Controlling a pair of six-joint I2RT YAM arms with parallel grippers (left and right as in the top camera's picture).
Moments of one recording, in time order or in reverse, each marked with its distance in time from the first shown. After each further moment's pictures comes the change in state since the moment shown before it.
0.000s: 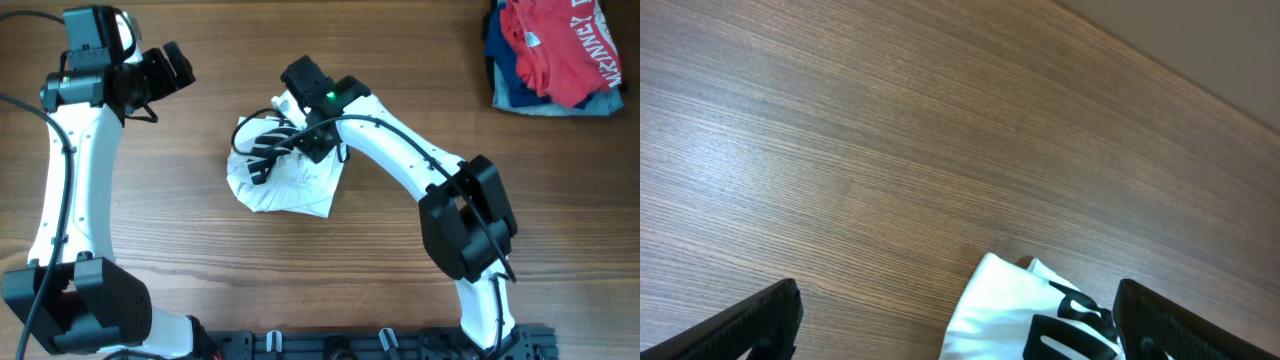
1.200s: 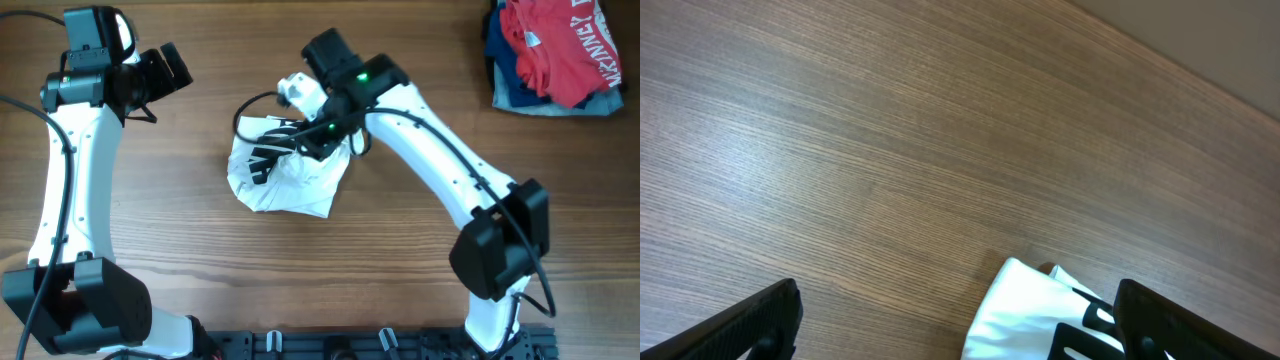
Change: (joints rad) left arm 0.000 0.000 0.000 -0.005 -0.053 0.004; right arm -0.024 -0.143 0.073 -0.166 -0.266 -0.084
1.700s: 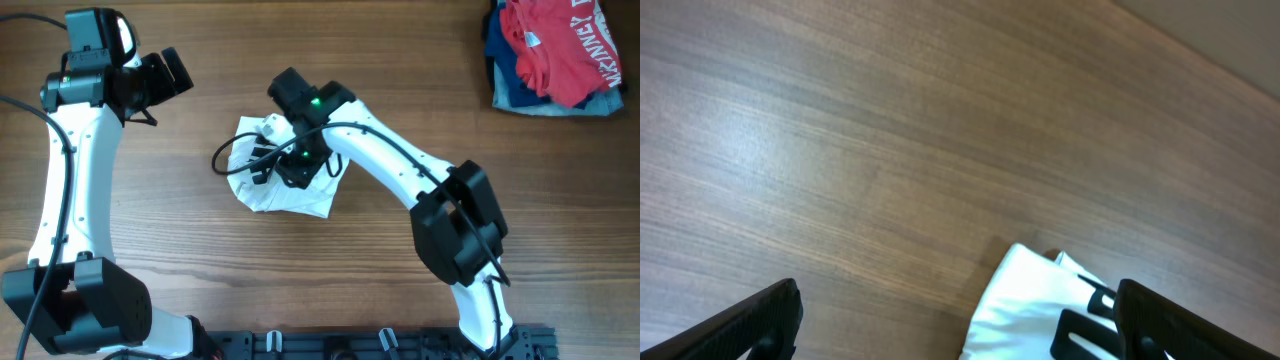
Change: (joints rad) left arm 0.000 0.000 0.000 -0.040 0.000 0.000; right arm 0.098 0.158 -0.031 0.030 0.024 -0.033
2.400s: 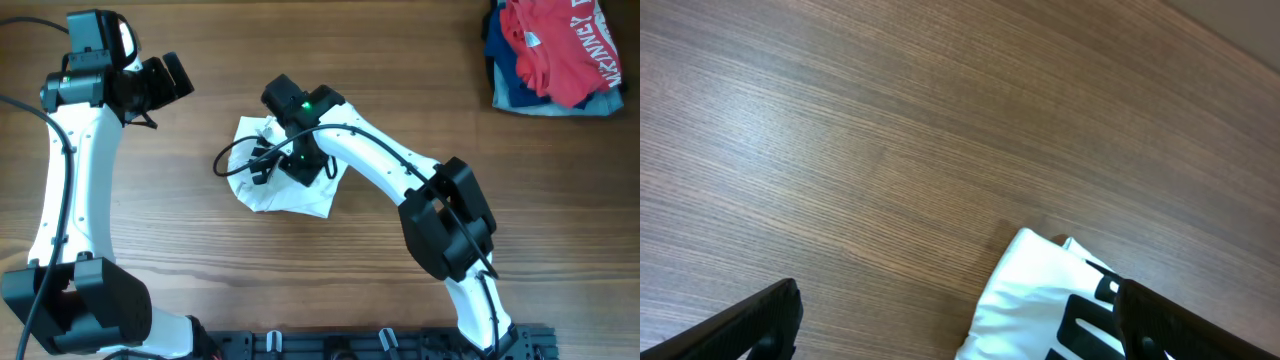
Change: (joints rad) left arm 0.000 0.000 0.000 -0.035 -0.007 0.000; right arm 0.014 0.040 0.026 -0.096 0.127 0.074
